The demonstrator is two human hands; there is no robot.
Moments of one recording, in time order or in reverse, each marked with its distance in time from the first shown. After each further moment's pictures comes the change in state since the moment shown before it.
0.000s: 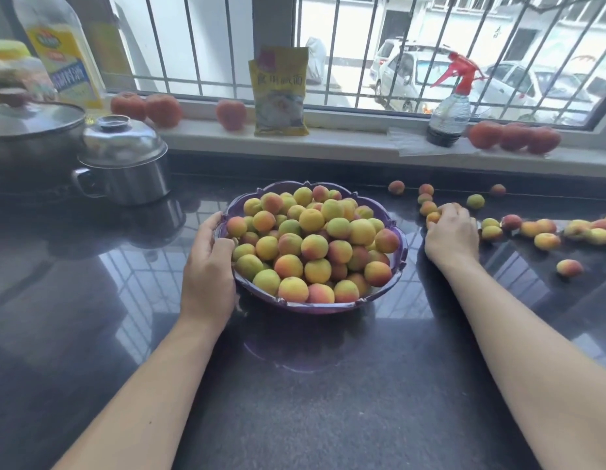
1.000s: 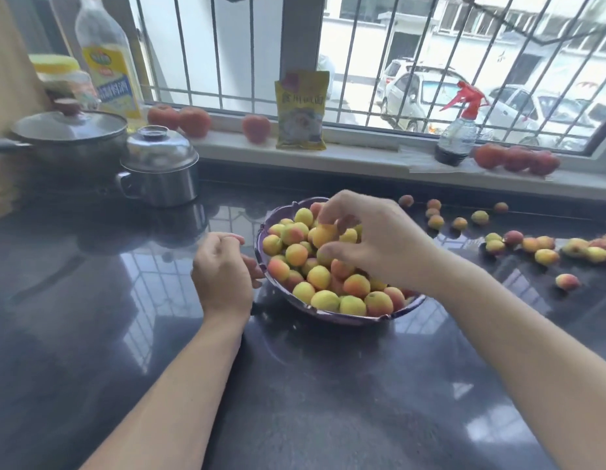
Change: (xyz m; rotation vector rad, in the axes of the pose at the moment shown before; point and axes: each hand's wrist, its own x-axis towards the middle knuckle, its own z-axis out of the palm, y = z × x) left_hand -0.013 0.010 -0.012 -0.126 0.257 -0.029; right_hand -0.123 -0.160 -0.141 0.424 -0.401 -0.803
